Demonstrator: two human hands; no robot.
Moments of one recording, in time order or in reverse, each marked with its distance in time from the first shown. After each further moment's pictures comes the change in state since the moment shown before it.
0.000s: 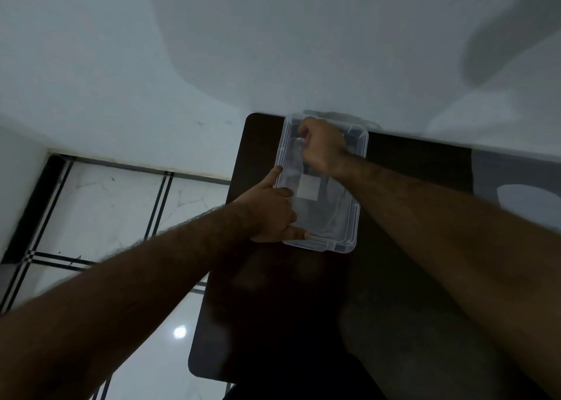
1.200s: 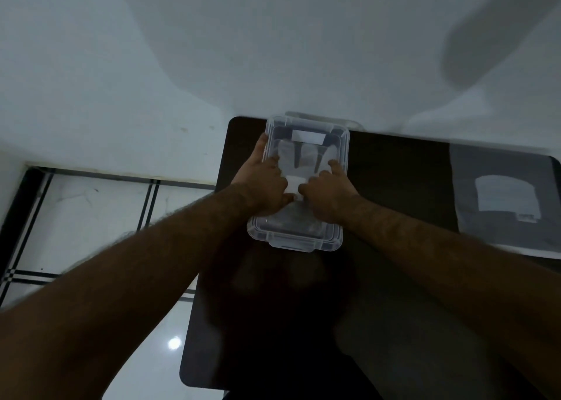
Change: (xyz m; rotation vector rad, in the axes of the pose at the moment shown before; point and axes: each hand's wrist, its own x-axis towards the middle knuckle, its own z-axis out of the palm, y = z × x) left_hand 0.024 -0.016 -0.035 0.136 0.081 -0.244; right_hand -0.094 0.019 -0.015 -0.918 -0.421 -0.254
